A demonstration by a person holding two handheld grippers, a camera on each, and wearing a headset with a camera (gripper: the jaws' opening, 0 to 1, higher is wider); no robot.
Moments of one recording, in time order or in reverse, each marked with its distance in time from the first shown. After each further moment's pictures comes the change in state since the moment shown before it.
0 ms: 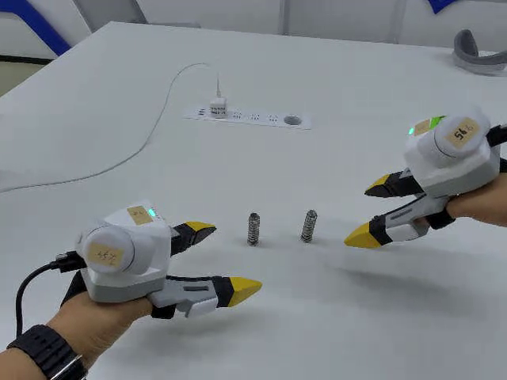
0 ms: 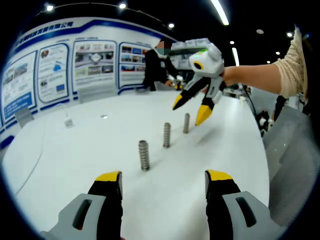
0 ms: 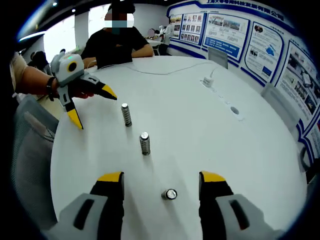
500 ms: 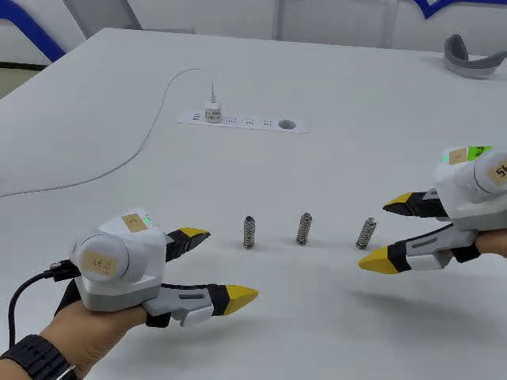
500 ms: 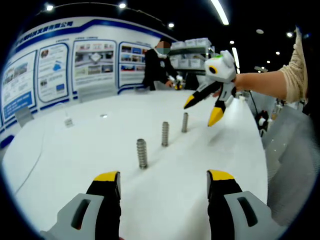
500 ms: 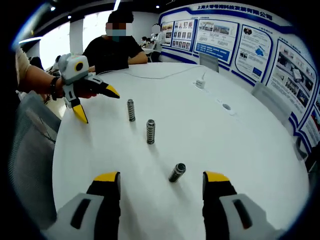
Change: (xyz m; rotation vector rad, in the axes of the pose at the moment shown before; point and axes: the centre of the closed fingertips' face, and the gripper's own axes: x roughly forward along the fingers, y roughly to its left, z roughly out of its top) left arm -0.002 -0.003 -0.002 -0.002 0.004 -0.003; right arm -0.021 0.014 -0.025 0.039 -0.078 -0.057
